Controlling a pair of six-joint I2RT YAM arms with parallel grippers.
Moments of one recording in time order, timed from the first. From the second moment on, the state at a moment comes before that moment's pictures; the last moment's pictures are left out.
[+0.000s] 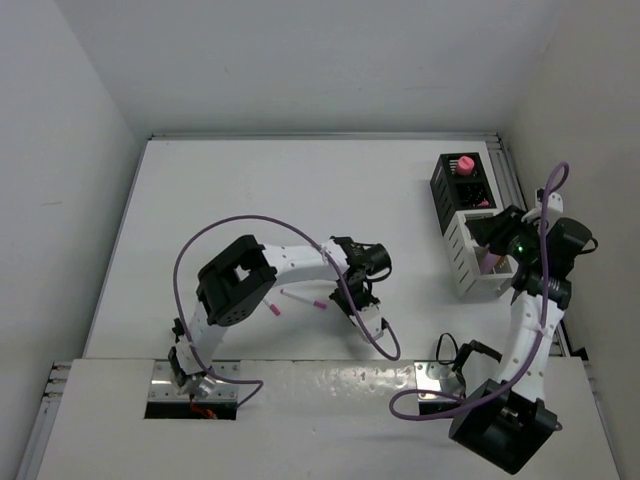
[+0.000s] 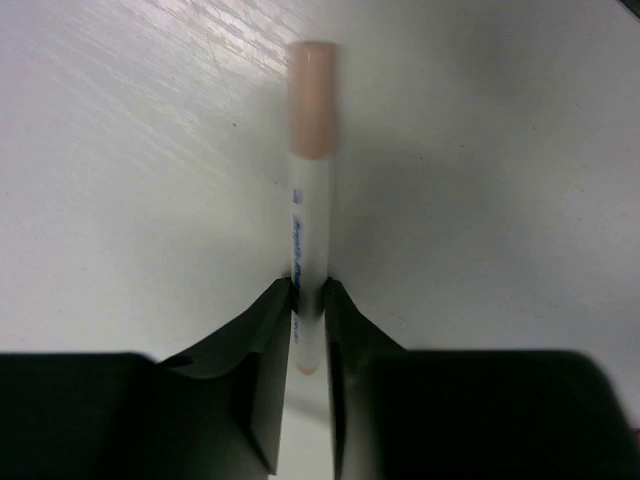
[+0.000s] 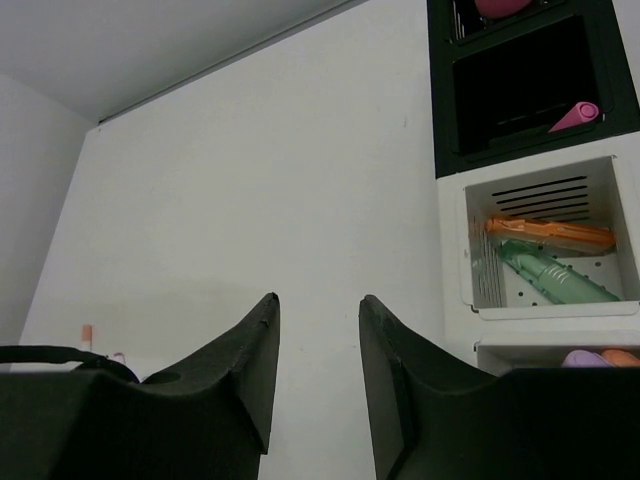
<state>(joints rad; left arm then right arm) -1.05 2.08 1.51 -0.88 0.33 1.51 -0.57 0.84 0.63 -0.19 -0.81 0.28</state>
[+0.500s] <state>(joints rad) -0.84 2.07 1.48 -0.71 0.44 1.12 -0.56 0.90 0.64 -0.11 -0.85 0.32</state>
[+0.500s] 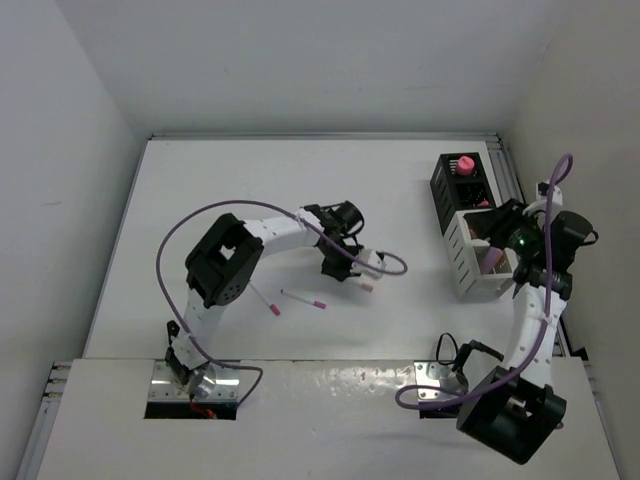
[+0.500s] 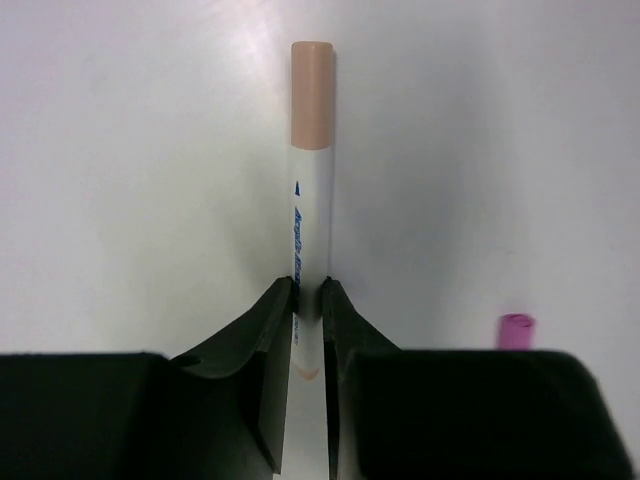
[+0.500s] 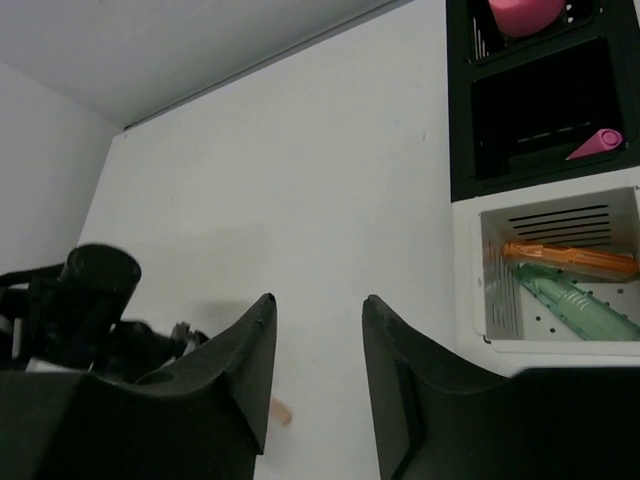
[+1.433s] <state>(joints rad) -0.63 1.86 1.51 -0.26 0.82 0.04 0.10 1.24 0.79 0.06 -0.73 0.65</state>
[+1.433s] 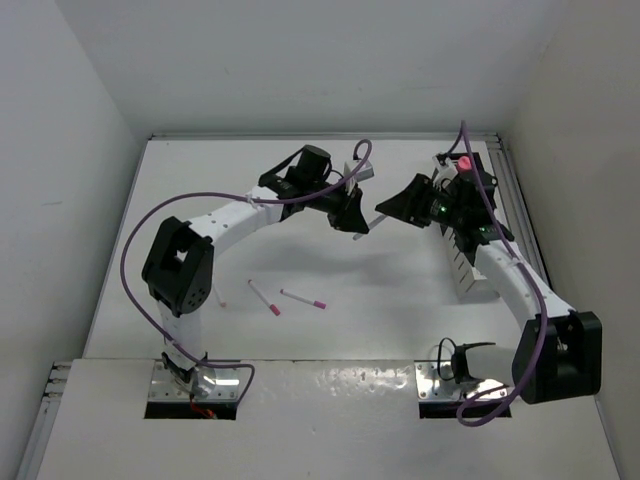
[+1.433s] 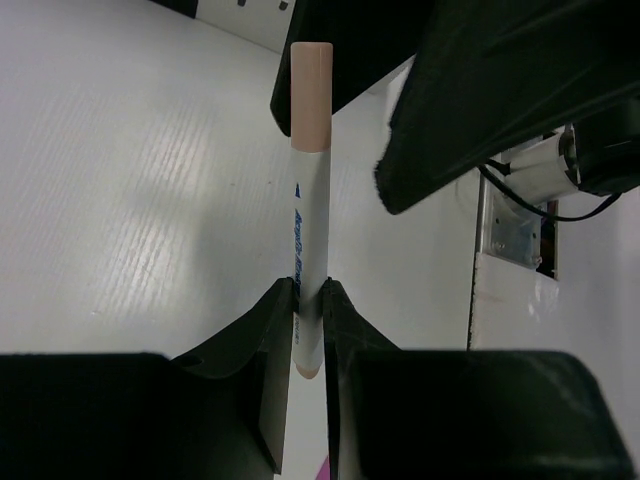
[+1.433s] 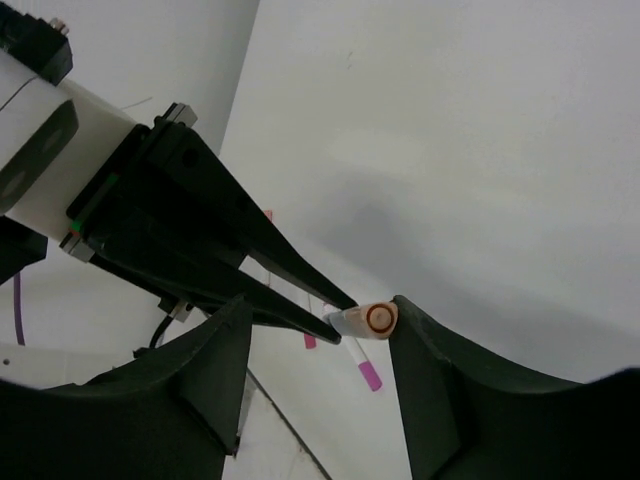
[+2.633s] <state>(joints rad) -0.46 1.72 1.47 -0.34 0.57 0.19 -0.37 1.33 0.94 0.11 -0.36 0.18</state>
